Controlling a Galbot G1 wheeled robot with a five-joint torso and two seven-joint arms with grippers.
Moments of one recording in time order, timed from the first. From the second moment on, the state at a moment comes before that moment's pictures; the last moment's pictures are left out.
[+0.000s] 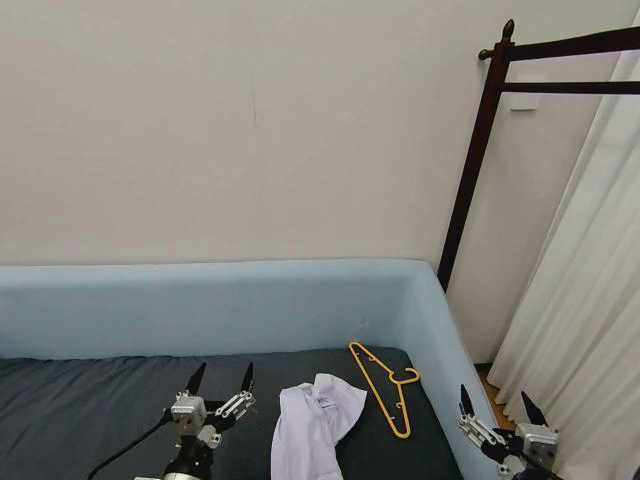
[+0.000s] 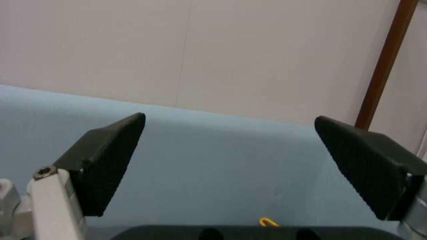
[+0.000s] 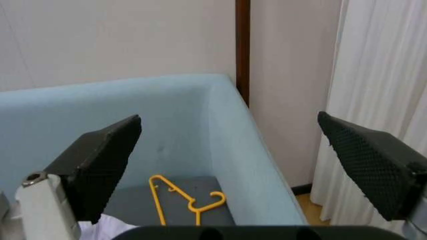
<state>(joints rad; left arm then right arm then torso) 1.51 -1.31 -0.44 -2.09 -0.35 -0.16 -0.05 -1.73 1.26 0.52 2.25 0.27 0.04 0.37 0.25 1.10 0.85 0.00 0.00</state>
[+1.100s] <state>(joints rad) 1.52 -1.27 -0.54 -2.04 -0.42 -0.24 0.01 -1.53 1.17 0.40 2.15 0.55 -0.12 0.32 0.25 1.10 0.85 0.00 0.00</state>
